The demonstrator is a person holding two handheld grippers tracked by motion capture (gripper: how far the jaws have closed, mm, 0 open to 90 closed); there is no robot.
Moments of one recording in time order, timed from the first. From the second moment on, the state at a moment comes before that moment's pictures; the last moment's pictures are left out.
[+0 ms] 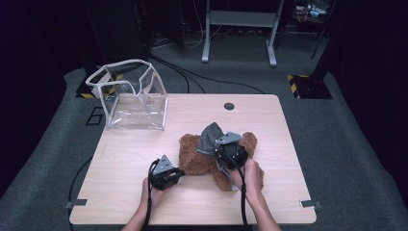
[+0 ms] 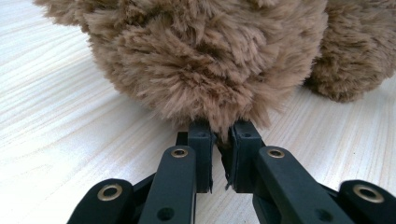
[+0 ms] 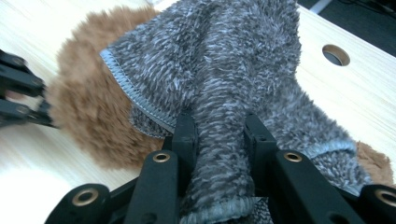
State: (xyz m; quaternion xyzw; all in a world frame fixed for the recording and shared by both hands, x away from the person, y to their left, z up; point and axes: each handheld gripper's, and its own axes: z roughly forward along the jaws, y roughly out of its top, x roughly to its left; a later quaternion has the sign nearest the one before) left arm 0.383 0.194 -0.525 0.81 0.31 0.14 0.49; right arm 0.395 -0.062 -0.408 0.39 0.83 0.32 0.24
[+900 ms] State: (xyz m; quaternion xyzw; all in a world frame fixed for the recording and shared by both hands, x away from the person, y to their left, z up) left arm 0.383 0.194 -0.525 0.81 0.31 0.14 0.49; right arm 0.401 -0.154 -0.415 0.49 0.77 0.30 0.28
